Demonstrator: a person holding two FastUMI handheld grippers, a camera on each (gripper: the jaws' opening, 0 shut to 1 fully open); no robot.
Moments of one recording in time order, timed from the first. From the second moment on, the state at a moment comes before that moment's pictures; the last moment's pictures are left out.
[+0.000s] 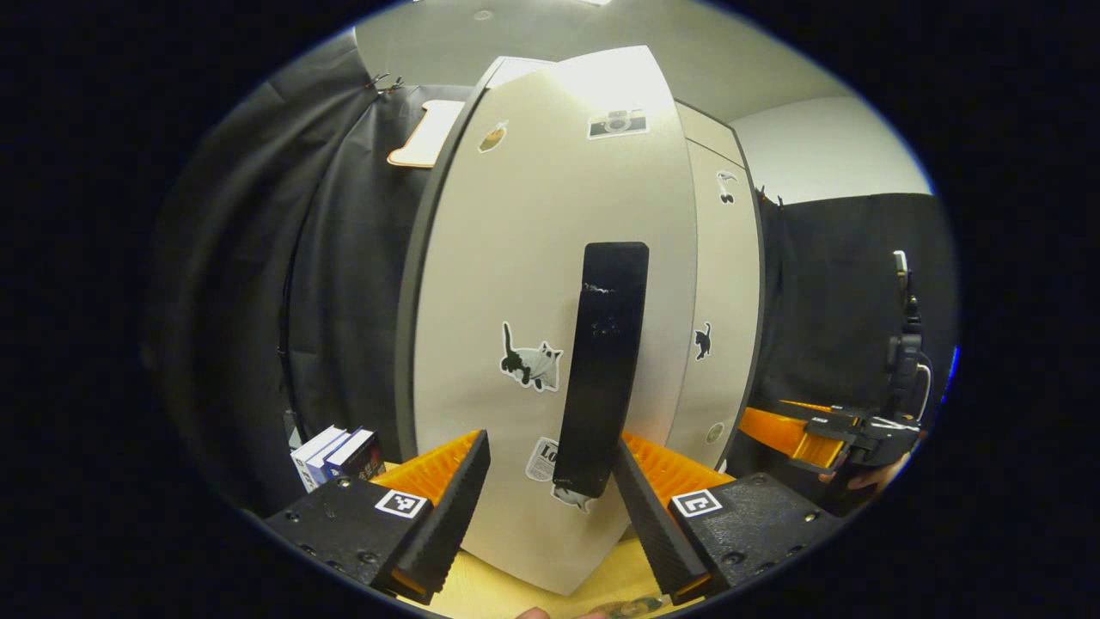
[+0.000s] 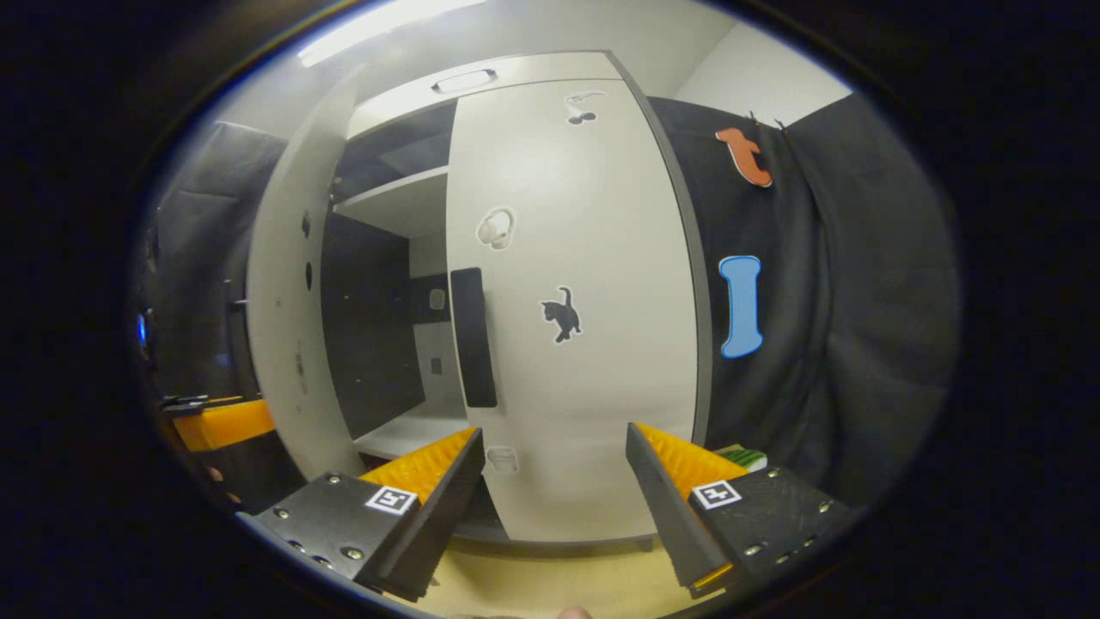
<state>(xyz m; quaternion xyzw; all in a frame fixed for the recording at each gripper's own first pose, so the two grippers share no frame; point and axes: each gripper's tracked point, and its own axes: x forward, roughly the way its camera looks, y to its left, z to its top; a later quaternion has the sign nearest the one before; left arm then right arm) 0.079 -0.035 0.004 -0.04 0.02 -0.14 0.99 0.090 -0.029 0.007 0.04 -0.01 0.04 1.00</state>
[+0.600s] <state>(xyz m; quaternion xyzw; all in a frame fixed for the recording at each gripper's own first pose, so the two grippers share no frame) 0.143 -0.086 -0.002 -0.02 0.01 -0.13 0.99 0.060 -0.038 0.007 0.04 0.00 0.04 1.00</state>
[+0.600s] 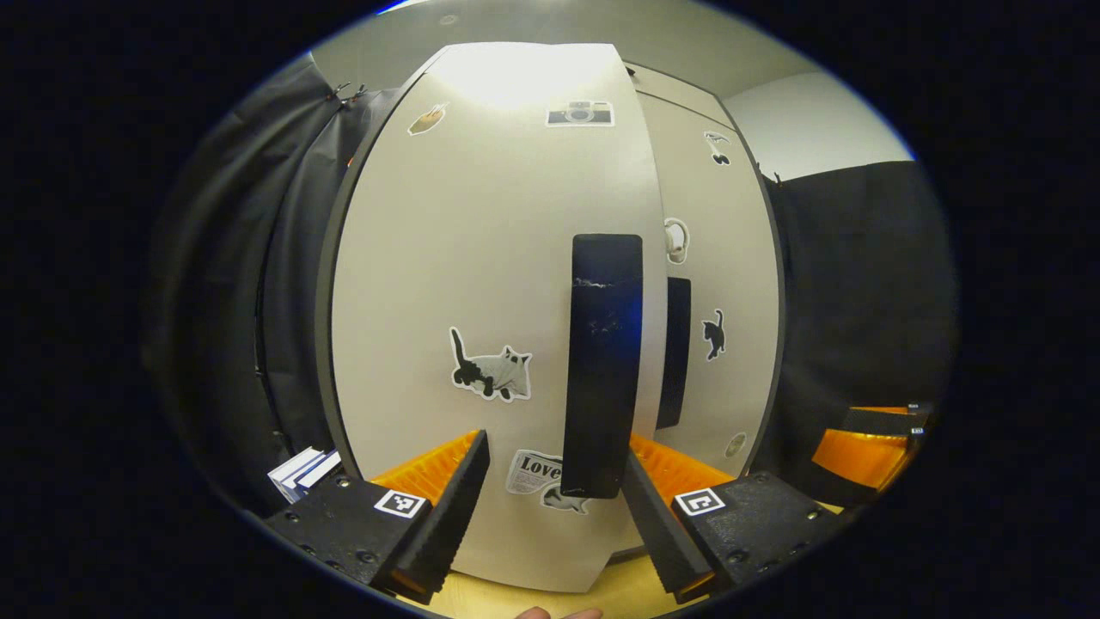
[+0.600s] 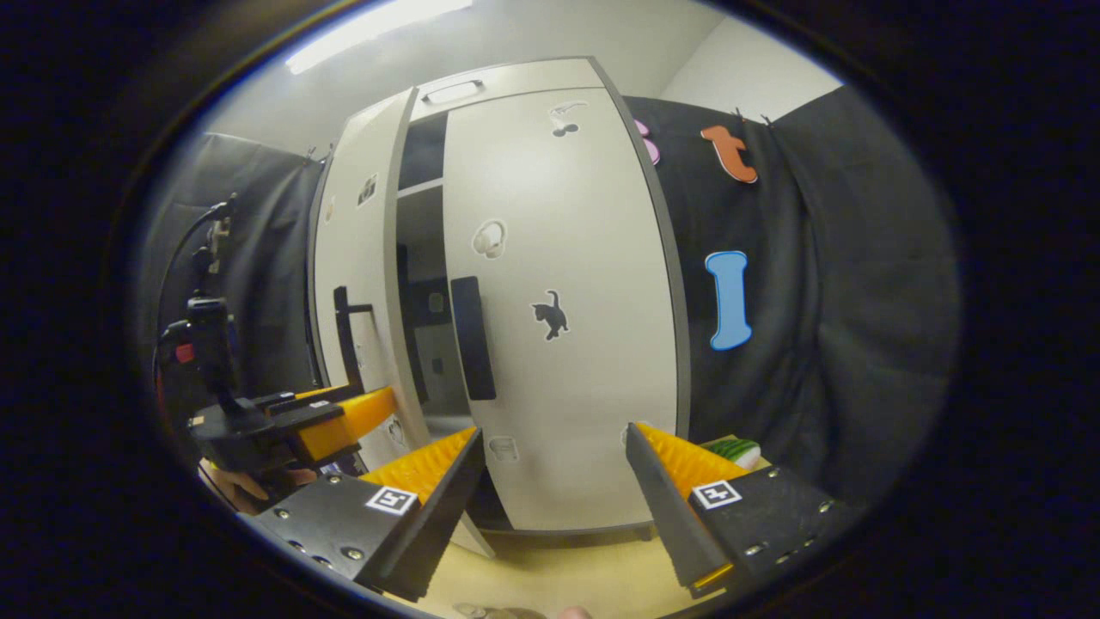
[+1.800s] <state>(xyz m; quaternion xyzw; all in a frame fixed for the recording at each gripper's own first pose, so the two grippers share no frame) 0.094 -0.100 0.015 -0.01 0.01 -0.08 1.00 0.029 -0.055 0.008 0.06 0.02 0.03 1.00</state>
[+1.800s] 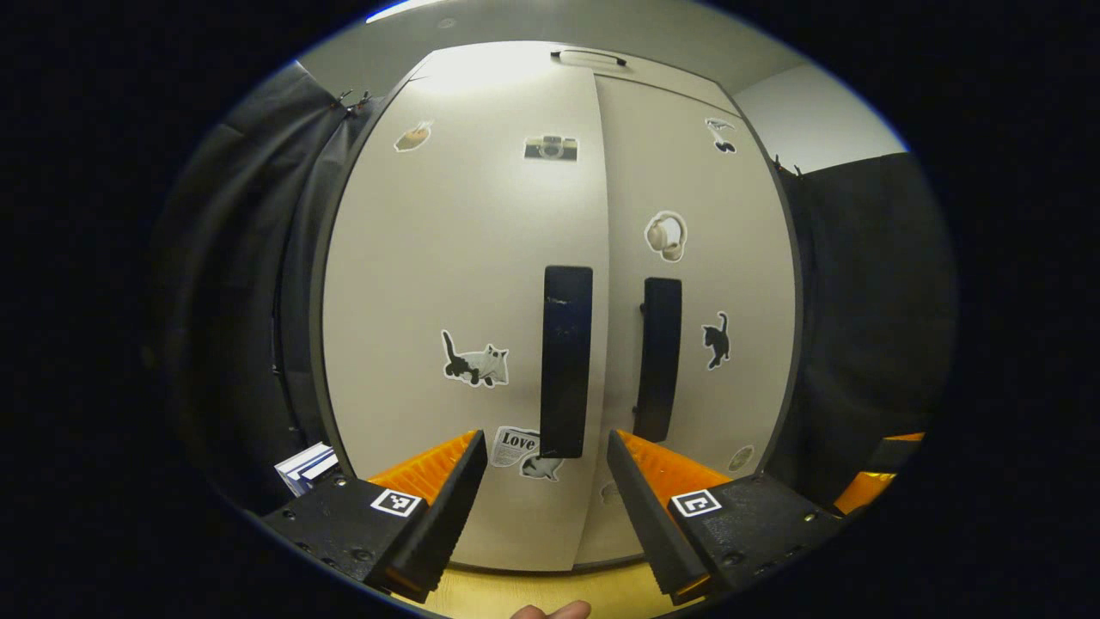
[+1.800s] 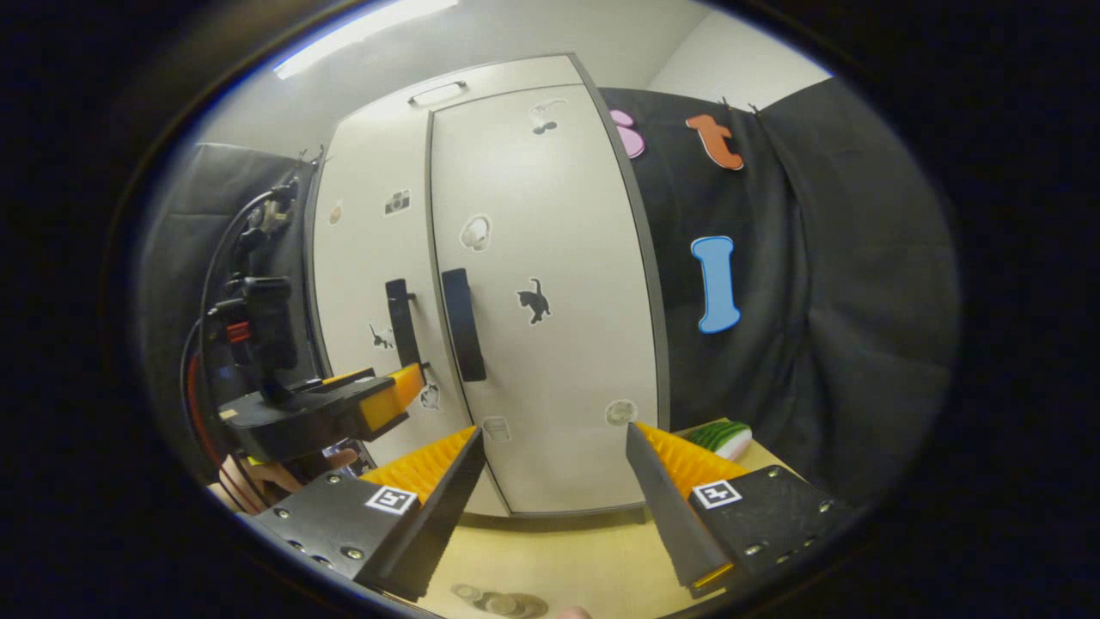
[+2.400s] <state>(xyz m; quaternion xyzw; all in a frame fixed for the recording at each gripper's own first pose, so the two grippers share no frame) -0.018 -0.058 0.043 -0.02 -0.01 -0.05 1.00 -0.003 -0.050 0.029 0.04 -0.01 0.02 1.00</state>
